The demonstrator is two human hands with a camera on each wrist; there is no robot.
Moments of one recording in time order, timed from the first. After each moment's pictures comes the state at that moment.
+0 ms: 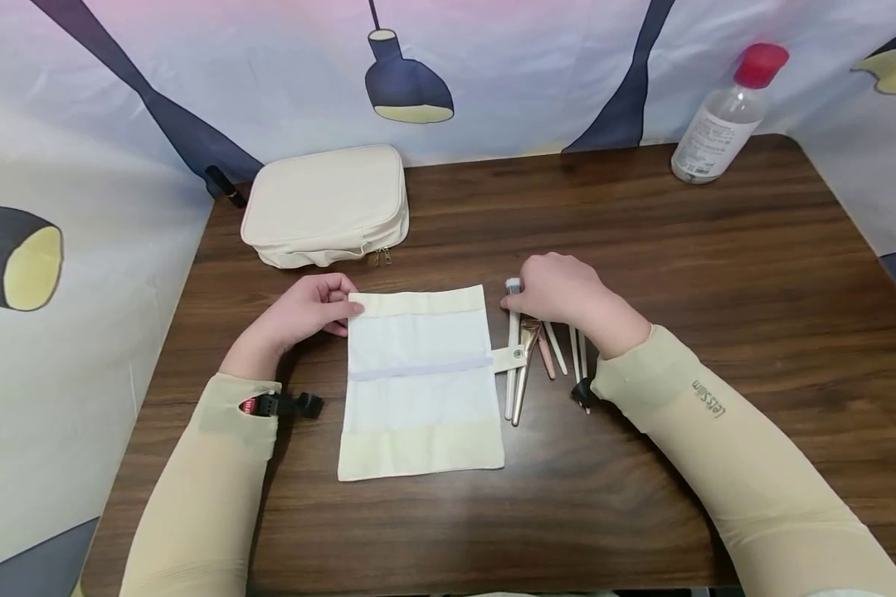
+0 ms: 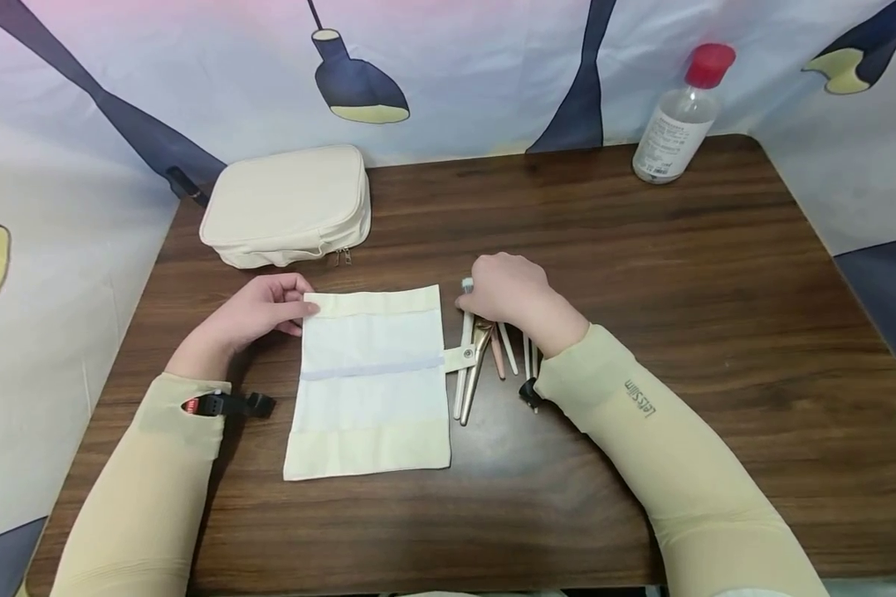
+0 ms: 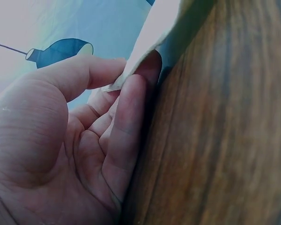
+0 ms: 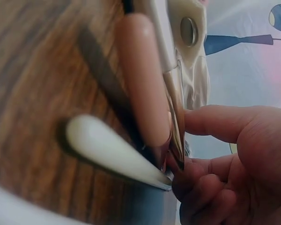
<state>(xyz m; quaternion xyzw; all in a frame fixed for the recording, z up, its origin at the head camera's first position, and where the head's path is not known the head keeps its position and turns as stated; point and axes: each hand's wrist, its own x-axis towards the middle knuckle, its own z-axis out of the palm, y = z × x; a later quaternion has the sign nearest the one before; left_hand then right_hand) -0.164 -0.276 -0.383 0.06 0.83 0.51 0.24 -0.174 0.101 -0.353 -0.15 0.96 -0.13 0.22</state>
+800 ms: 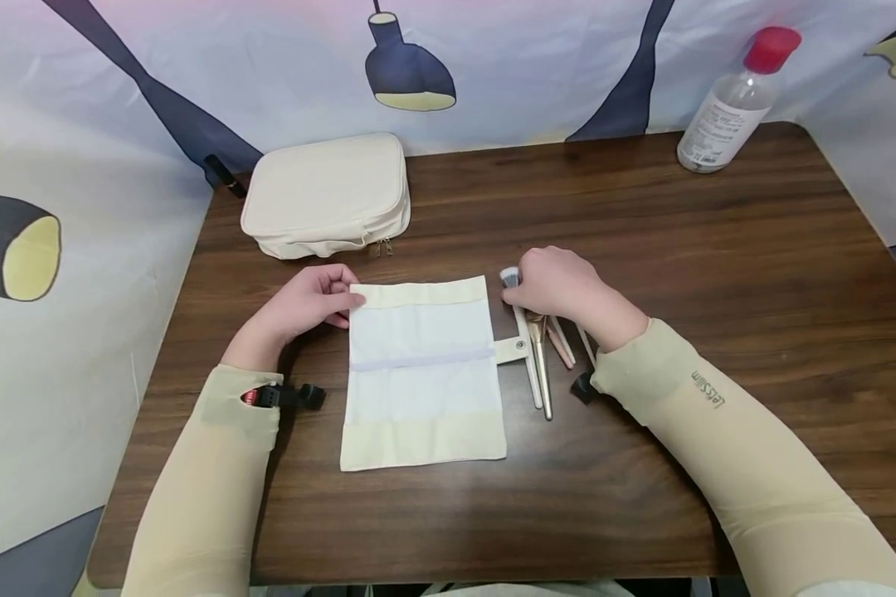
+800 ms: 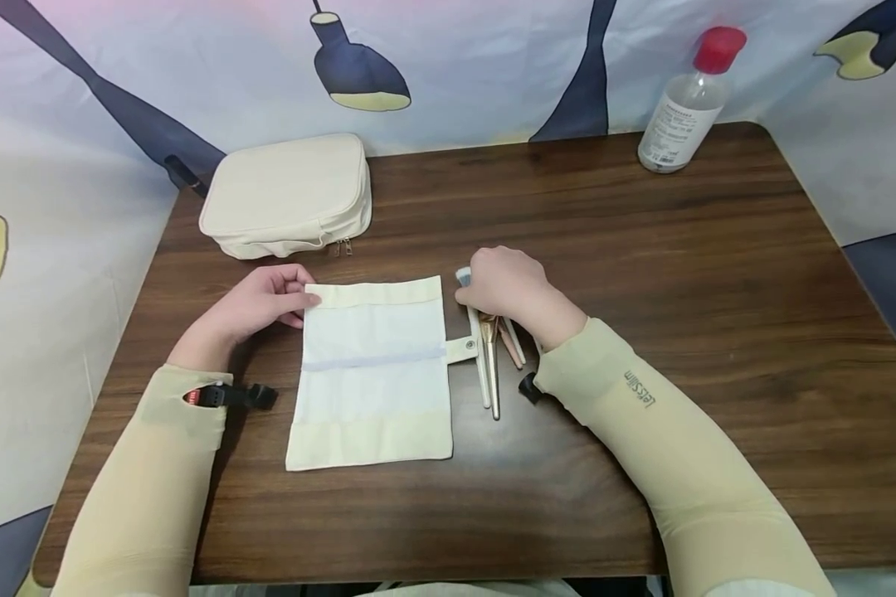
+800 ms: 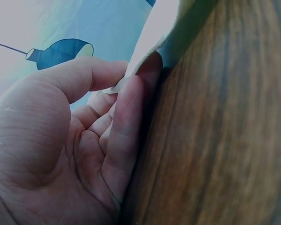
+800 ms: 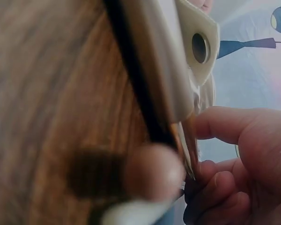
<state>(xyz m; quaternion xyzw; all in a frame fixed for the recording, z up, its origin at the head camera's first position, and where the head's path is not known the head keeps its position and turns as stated) -0.163 -0.275 -0.387 0.06 0.83 0.50 0.23 -0.175 0.098 -0.365 -0.14 0.96 -0.15 0.21</state>
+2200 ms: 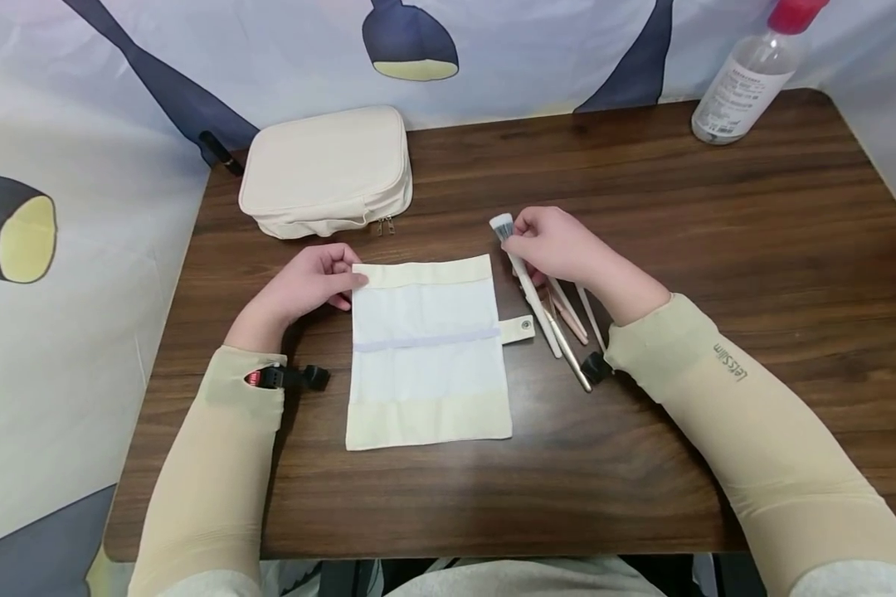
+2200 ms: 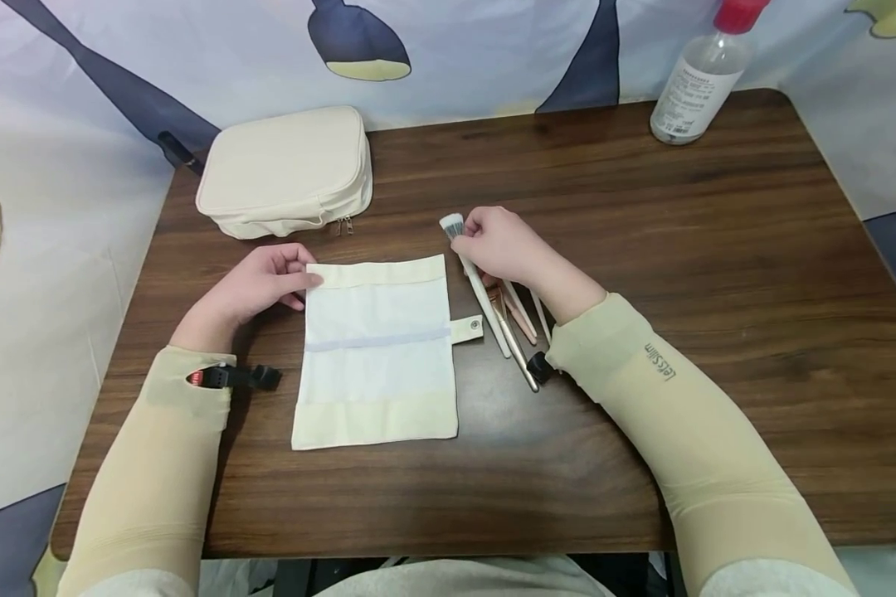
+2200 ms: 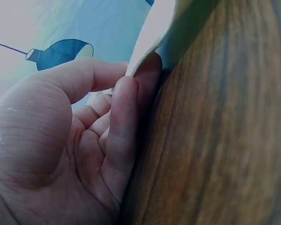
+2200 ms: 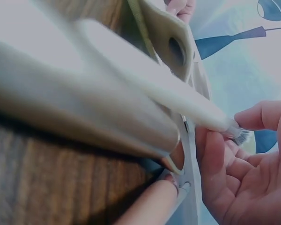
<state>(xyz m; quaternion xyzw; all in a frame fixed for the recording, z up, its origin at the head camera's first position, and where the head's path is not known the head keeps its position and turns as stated) -0.166 -0.273 -0.386 0.05 0.84 0.49 0.23 -0.186 0.102 -0.363 -0.11 0.87 -0.43 0.21</state>
